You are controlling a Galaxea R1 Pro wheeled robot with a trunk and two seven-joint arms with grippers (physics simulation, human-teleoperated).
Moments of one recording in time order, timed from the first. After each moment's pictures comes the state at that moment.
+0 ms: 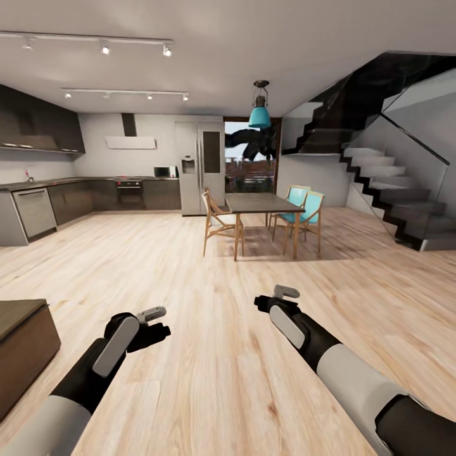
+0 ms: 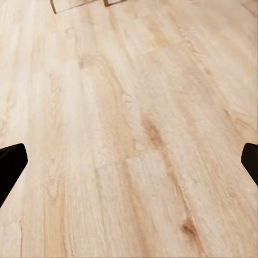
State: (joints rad) left arm -0.60 0.14 -0.24 -1.13 1.00 0.87 0.71; right arm -0.88 0.01 0.60 -0.67 -0.89 0.32 -0.52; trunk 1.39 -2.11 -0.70
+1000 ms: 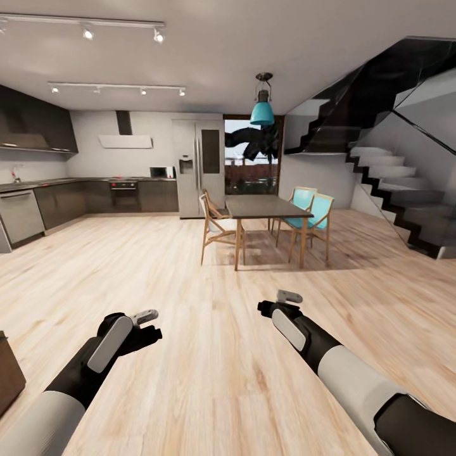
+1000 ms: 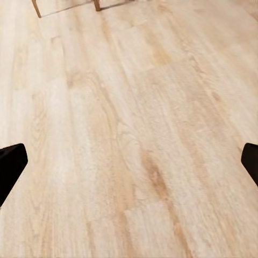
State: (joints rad) left arm -0.62 0.17 -0.23 -1.05 1.01 0.87 0.70; right arm -0.88 0.01 0.60 -0.61 -0.89 0.32 -0.50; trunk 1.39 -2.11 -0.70
